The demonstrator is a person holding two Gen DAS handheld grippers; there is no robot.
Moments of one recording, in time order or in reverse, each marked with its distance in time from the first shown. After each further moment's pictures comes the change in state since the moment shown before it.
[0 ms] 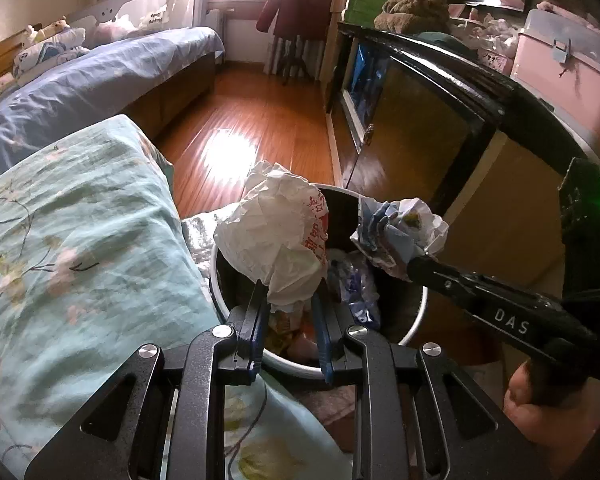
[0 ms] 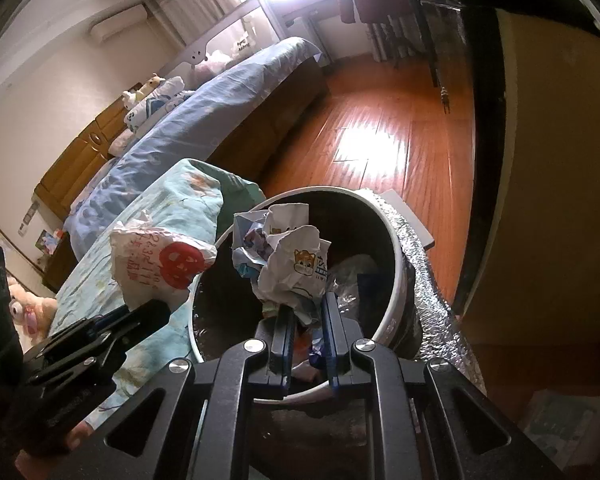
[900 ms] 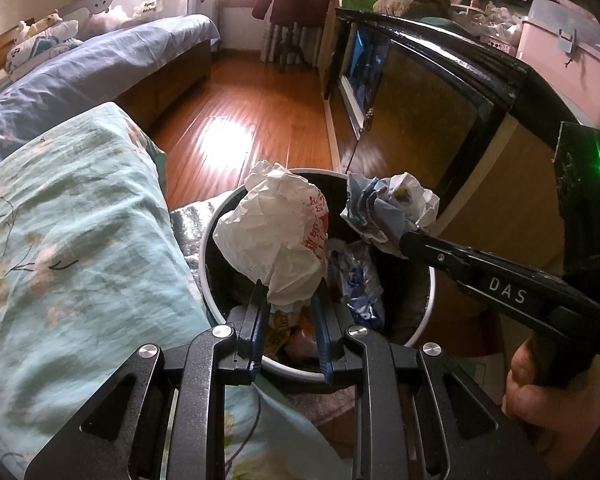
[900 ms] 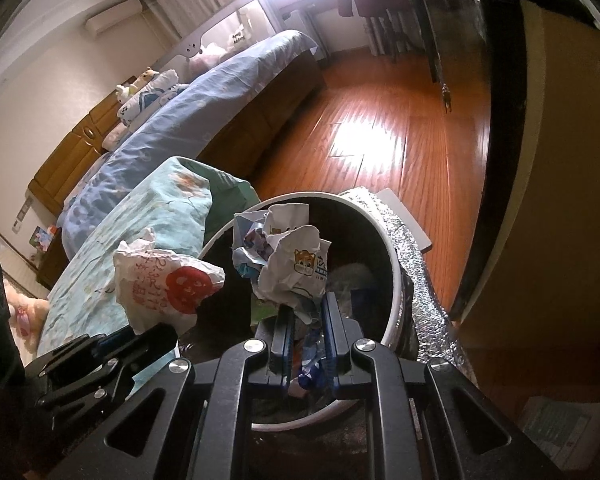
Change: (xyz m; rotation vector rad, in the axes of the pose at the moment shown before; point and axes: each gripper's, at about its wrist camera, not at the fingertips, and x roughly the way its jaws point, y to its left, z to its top) left arm 0.025 -0.004 0.005 0.010 0.051 -0.009; right arm 0.017 -0.004 0.012 0.000 0.028 -0.019
